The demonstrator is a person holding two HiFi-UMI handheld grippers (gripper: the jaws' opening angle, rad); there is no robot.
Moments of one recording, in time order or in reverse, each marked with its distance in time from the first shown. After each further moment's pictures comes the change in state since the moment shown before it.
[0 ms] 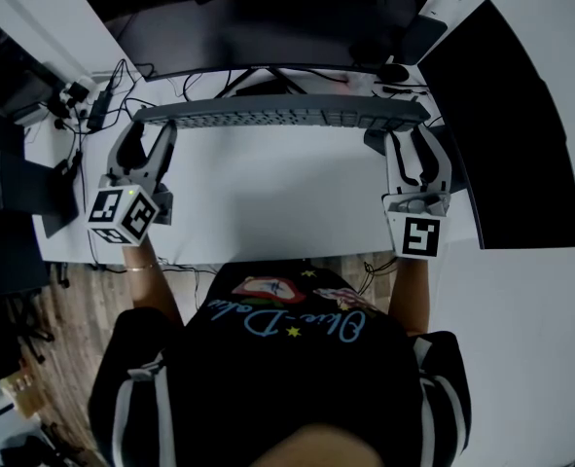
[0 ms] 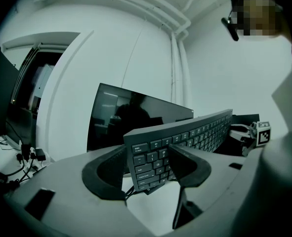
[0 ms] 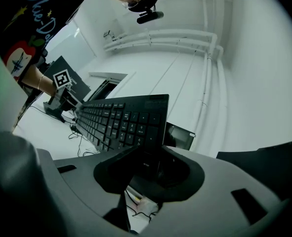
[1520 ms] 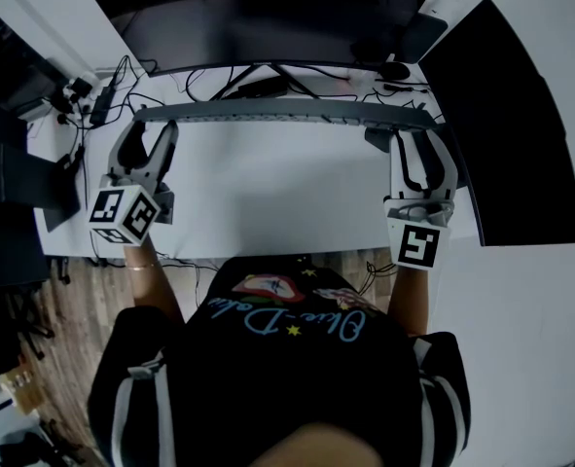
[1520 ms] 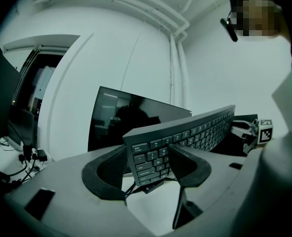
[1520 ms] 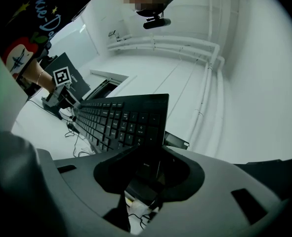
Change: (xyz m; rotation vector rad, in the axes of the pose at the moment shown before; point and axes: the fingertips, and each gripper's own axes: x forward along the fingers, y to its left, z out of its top) left arm -0.013 -0.007 0.003 0.003 -0.009 0.003; right arm -0.016 -0.003 0.031 -0.053 -0.059 -0.059
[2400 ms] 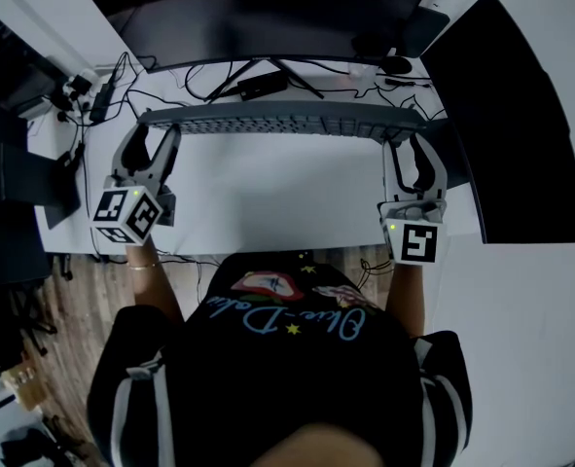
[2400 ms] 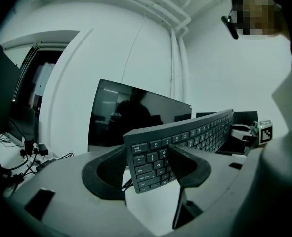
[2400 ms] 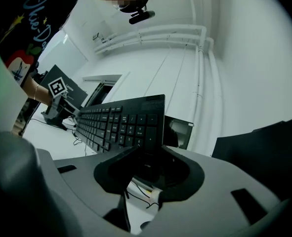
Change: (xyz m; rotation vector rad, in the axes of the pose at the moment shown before) left arm -0.001 -0.003 -0.023 -0.002 0.052 -0.001; right arm -0.015 0.016 -0.044 0.183 0.110 0.050
